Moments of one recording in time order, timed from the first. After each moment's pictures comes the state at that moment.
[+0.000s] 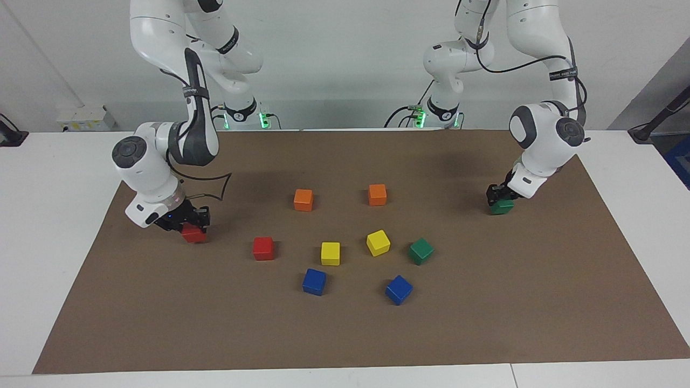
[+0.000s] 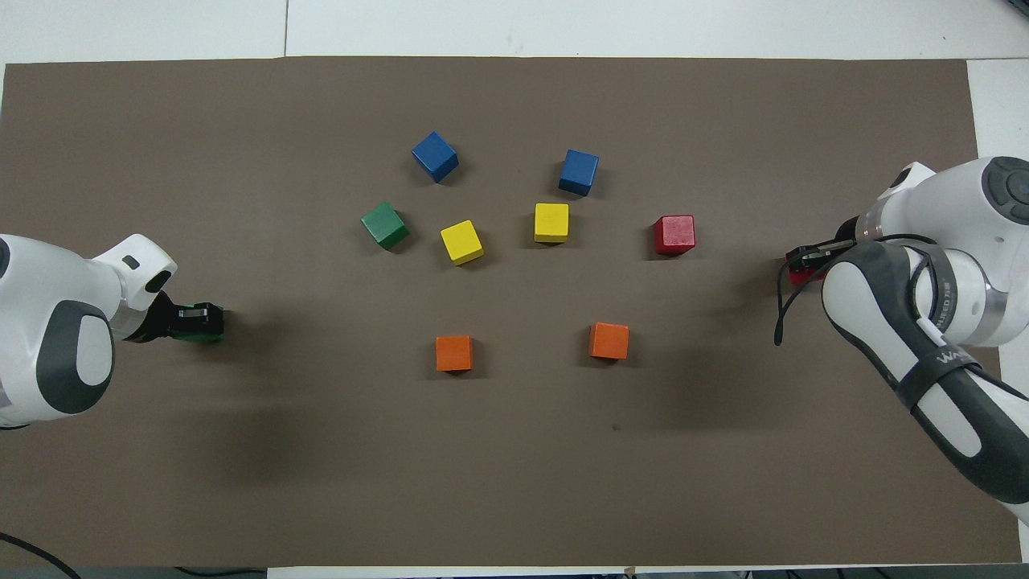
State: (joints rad) left arm 0.11 0.08 -0.05 -2.26 -0.04 2.24 0.06; right arm -0.15 0.24 0.07 -2.04 0.00 2.26 -0.19
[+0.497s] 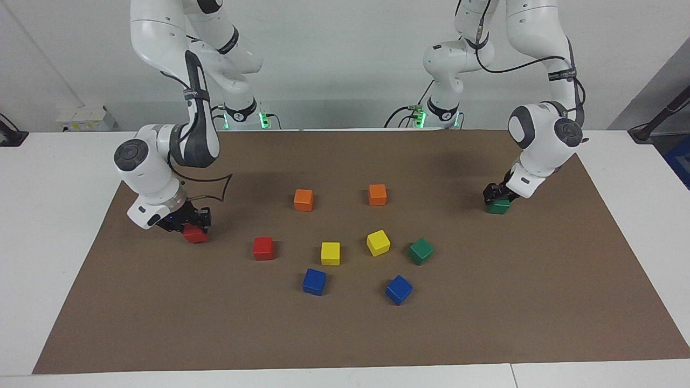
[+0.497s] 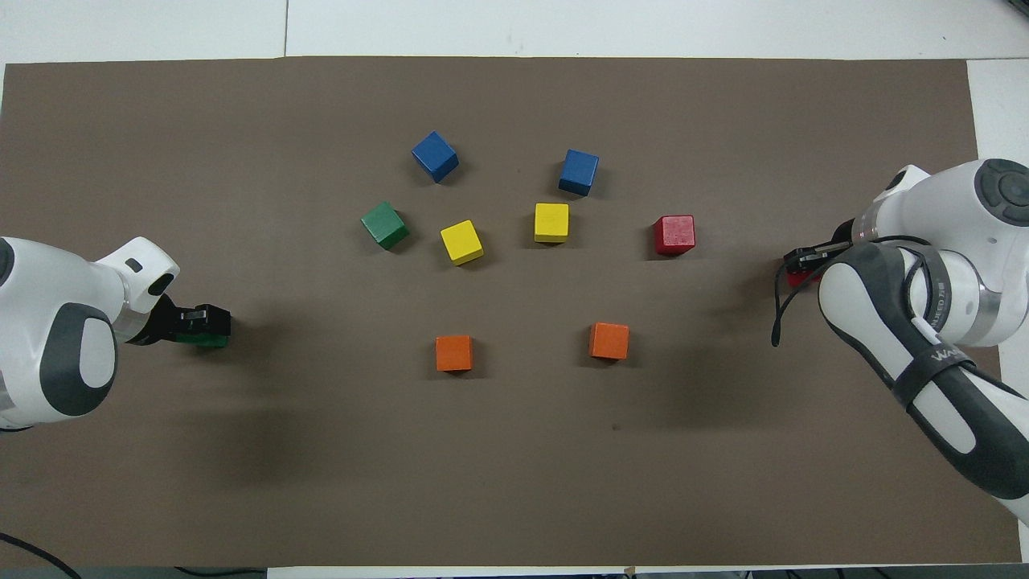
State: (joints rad) left arm 0.11 0.08 -0.05 -2.27 -0.04 2.25 0.06; right arm -0.15 0.25 0.07 -2.04 0.00 2.28 -0.19
